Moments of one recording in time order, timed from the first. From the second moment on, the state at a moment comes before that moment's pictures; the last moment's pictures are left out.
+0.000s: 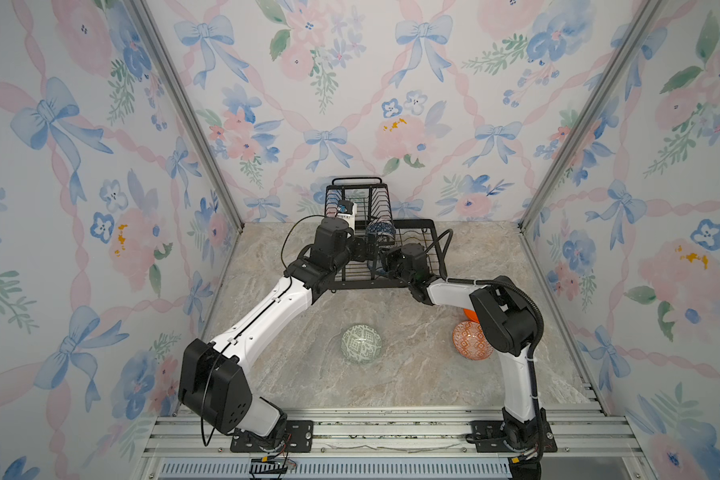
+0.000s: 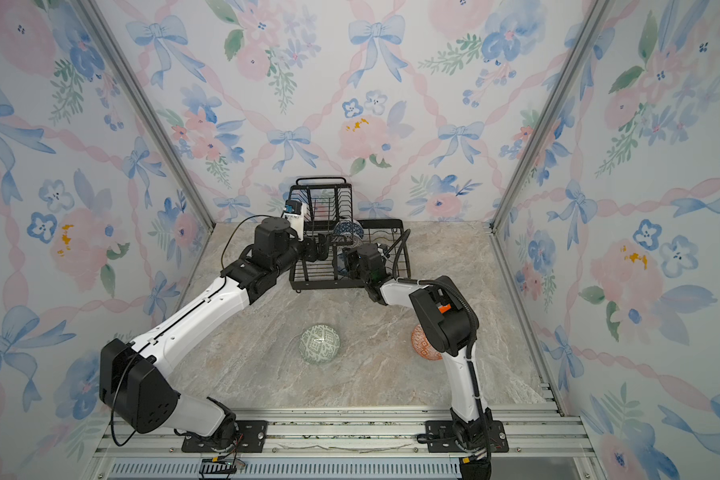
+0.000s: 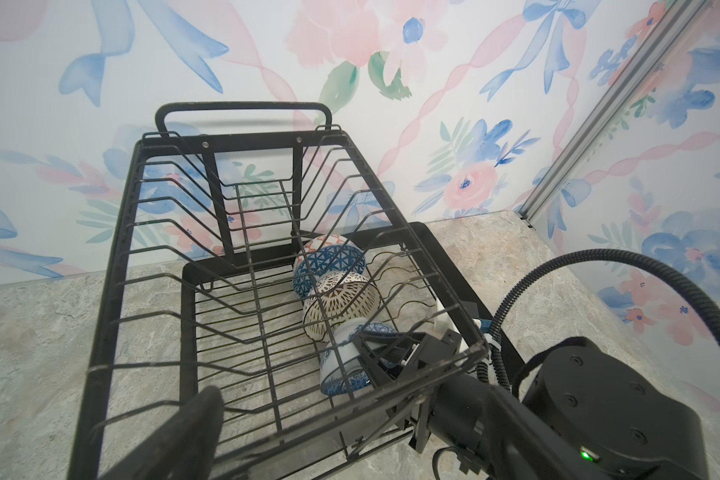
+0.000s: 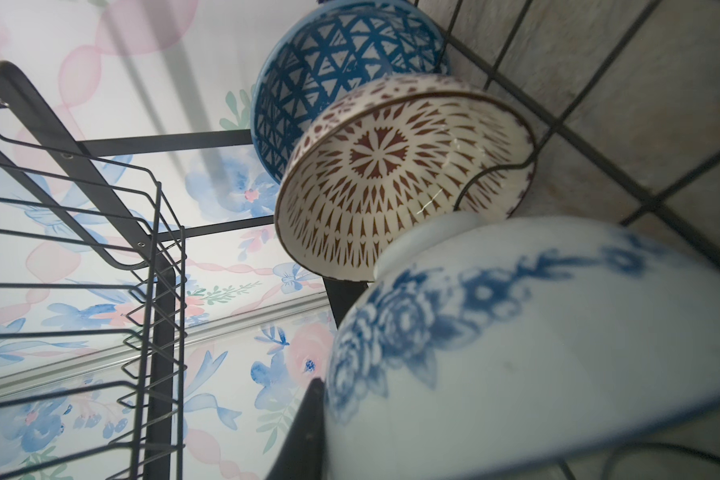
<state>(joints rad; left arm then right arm) -0.52 1.47 1.31 -0.18 -0.12 -0.21 0.58 2.14 1.33 0.53 0.01 1.62</state>
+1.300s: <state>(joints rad) -0.50 1.47 1.30 -0.17 -0.10 -0.21 0.56 2.07 1.29 0.49 -0.02 1.60</state>
